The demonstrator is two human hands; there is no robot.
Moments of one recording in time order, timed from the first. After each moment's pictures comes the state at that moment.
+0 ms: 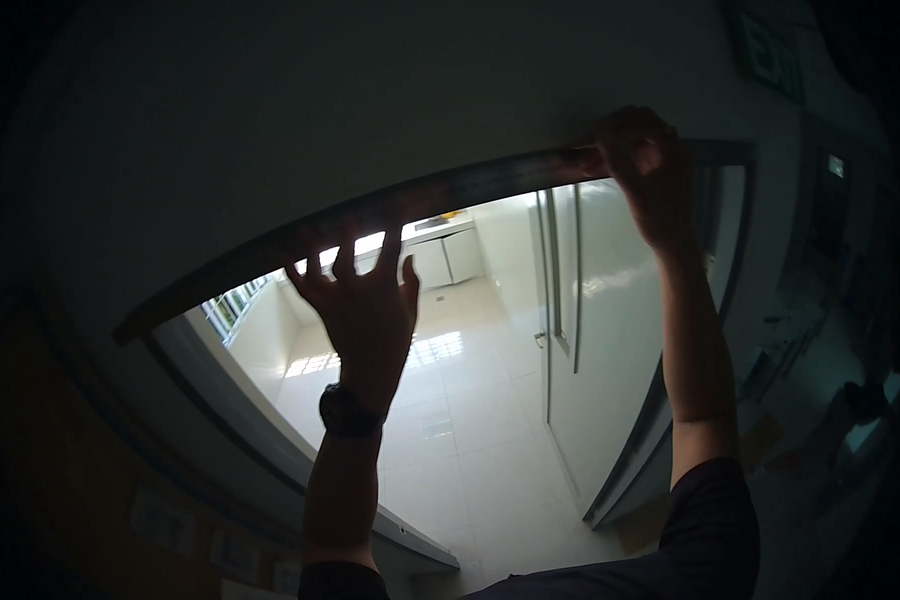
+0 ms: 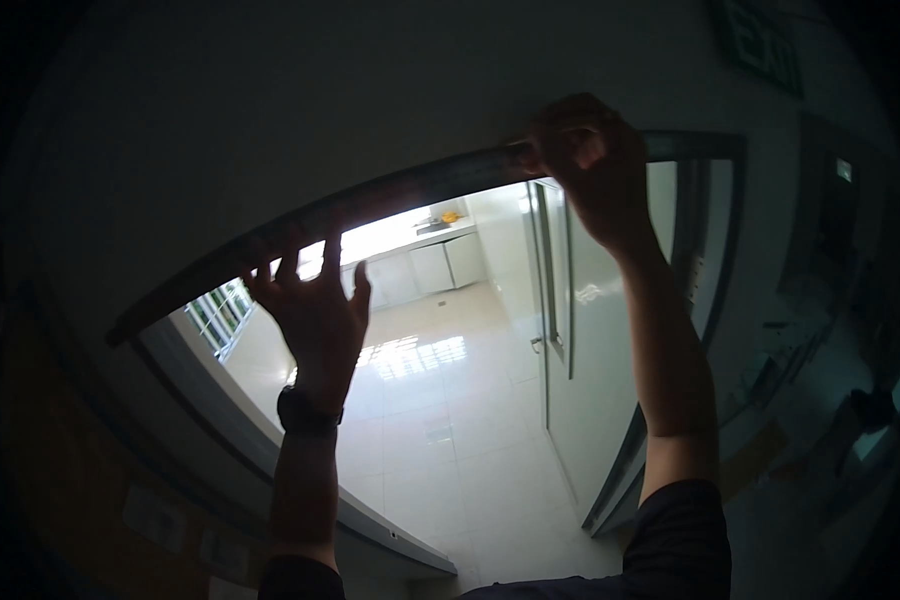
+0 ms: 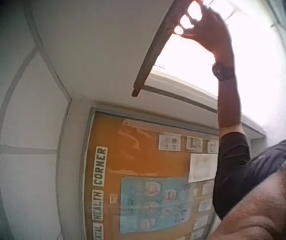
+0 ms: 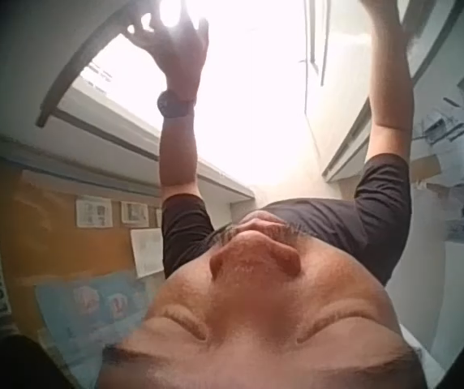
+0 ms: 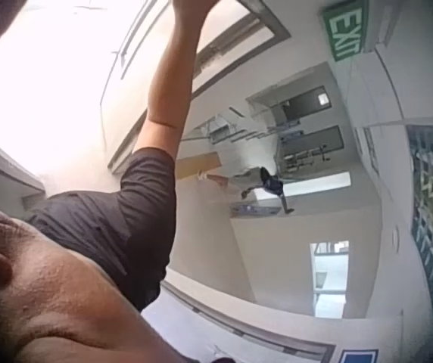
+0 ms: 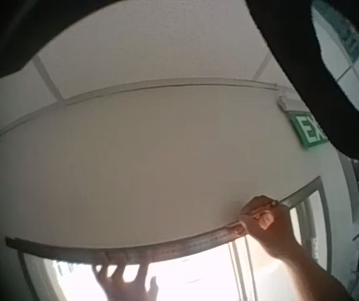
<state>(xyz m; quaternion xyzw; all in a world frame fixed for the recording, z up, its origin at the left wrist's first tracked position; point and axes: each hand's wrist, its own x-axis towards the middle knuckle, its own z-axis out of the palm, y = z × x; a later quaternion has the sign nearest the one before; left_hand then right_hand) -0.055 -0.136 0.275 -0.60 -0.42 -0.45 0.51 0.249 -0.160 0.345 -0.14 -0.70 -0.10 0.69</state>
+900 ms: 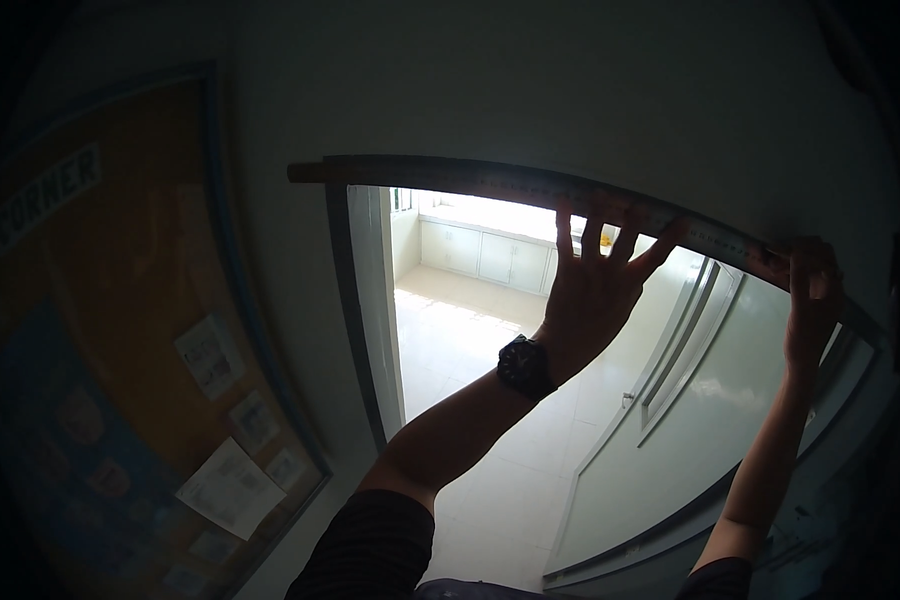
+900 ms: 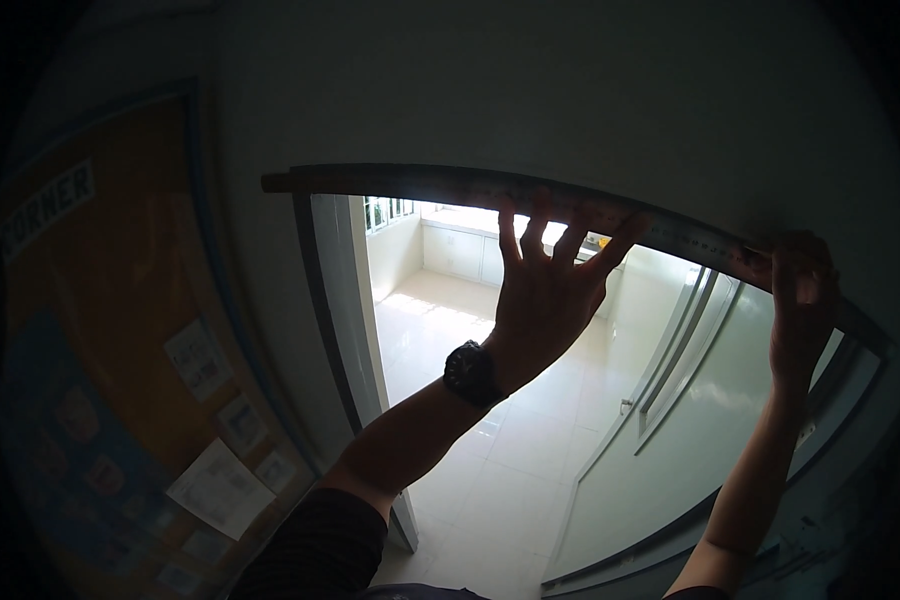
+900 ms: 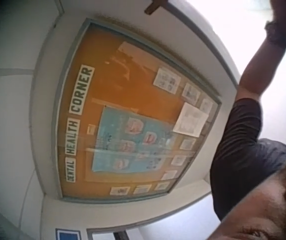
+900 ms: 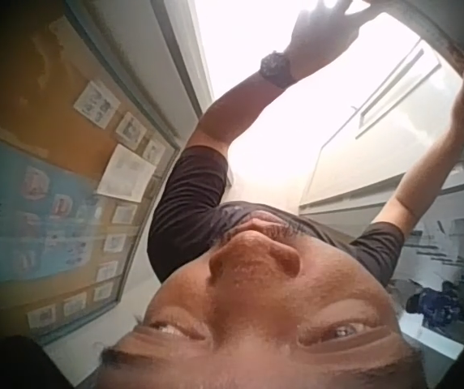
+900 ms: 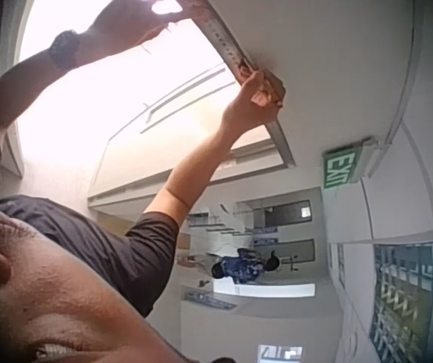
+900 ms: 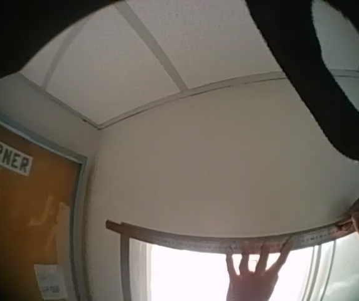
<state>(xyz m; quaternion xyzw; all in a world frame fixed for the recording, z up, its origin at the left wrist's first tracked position) -0.050 -0.120 0.273 -0.61 -0.40 -0.47 0.50 0.243 -0.135 0.337 -0.28 -0.69 -0.26 0.61</state>
